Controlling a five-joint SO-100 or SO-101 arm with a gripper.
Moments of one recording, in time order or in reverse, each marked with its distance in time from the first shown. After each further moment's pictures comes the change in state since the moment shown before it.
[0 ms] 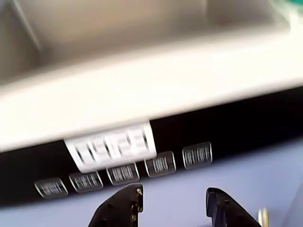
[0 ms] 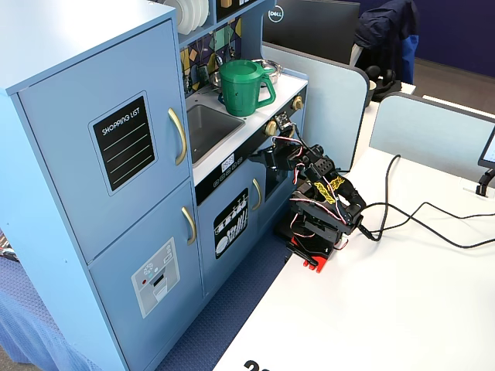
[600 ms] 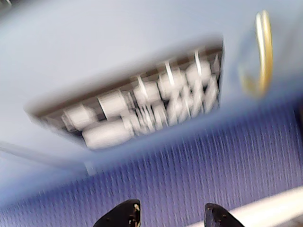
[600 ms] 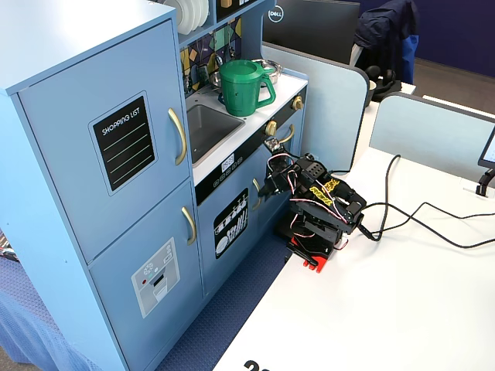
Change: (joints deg) arm -1.4 -0.9 13.7 14.2 6.2
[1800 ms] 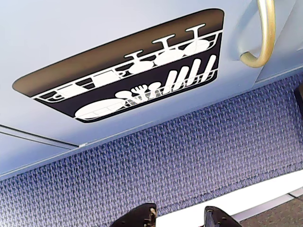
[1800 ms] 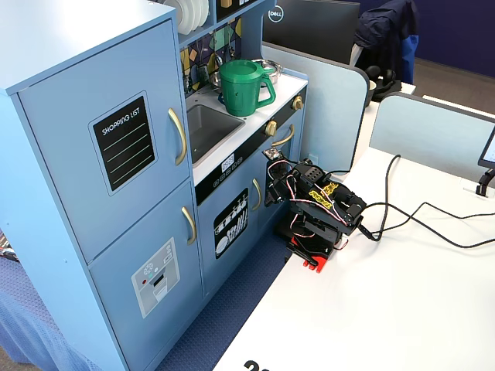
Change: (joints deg) arm -0.4 2.7 8.7 7.1 -0.4
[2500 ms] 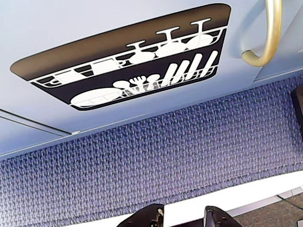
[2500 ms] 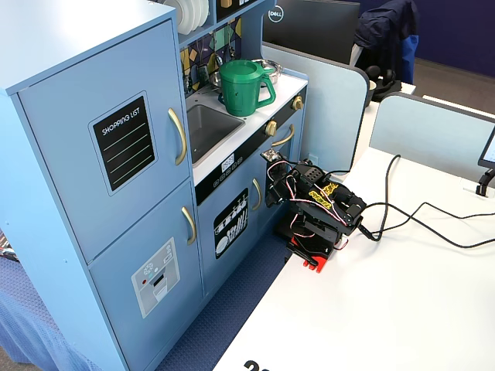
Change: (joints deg) arm 0.7 0.0 0.6 0.1 -4.7
